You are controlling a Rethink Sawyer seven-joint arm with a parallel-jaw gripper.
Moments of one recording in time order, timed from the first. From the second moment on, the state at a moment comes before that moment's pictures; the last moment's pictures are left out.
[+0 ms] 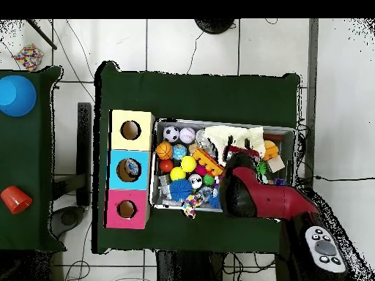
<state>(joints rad) -0.53 -0.62 0.05 1.75 -0.50 -0.22 1.88</state>
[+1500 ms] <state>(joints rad) -0.80 -0.50 0.52 1.68 -0.84 0.24 1.85</state>
